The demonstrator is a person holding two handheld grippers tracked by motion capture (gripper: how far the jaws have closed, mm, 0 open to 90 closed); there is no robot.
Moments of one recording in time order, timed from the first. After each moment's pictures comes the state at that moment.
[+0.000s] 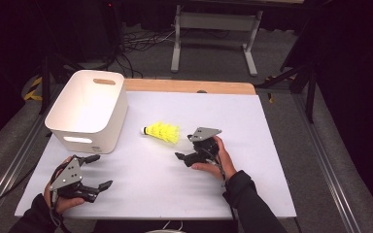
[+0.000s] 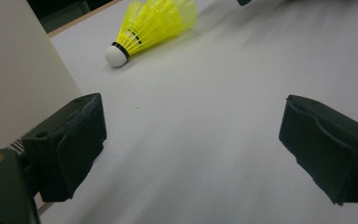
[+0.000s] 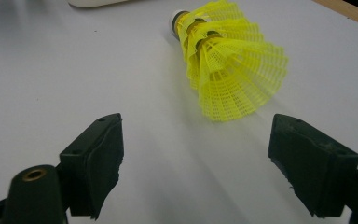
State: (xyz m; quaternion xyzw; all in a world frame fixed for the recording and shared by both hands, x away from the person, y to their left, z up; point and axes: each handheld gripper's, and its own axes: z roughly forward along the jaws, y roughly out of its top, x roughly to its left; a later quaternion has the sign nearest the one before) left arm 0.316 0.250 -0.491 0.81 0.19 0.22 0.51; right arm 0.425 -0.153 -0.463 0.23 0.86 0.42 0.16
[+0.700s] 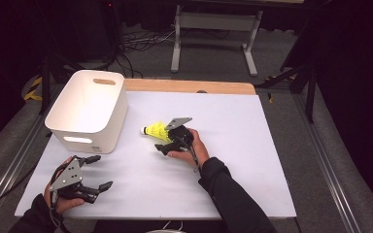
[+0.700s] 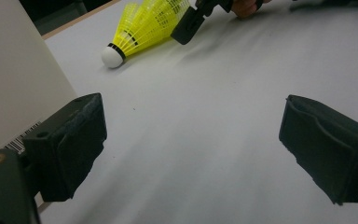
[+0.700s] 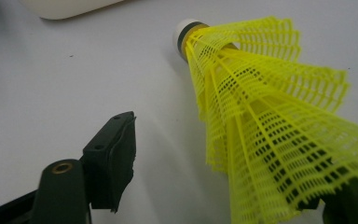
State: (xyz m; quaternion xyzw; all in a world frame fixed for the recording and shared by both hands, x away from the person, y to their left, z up) left arm 0.315 0.250 -0.491 0.81 0.19 0.22 0.51; right arm 0.467 -0.085 -0.480 0.26 0.87 0.39 0.12
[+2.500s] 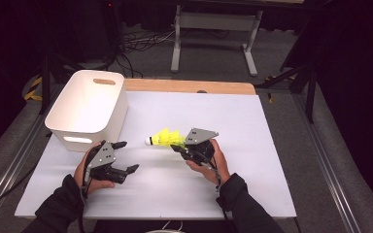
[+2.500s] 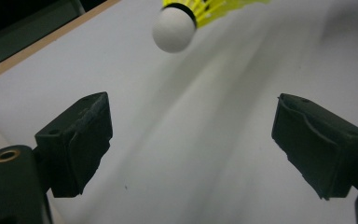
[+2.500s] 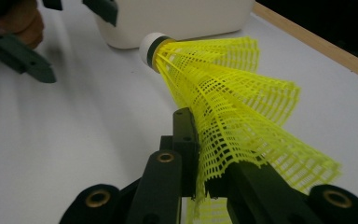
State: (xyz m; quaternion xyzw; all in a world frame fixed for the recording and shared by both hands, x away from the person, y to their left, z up) left arm 0.366 0.176 -0.473 0.82 0.19 0.21 0.49; right arm 0.393 -0.138 -0.433 0.19 0.85 0.45 0.18
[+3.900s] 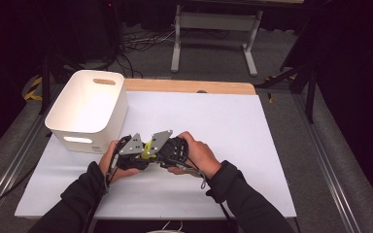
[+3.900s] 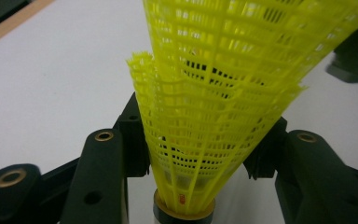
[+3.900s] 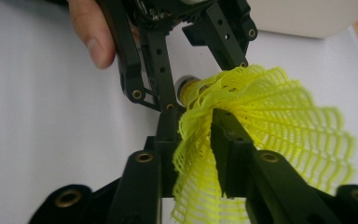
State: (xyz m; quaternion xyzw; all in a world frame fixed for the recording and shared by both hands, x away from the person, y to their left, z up) left arm 0.396 0.121 -0.469 0.86 0.15 0.16 0.47; right arm 0.373 -0.059 -0.384 0.04 0.95 0.28 0.16
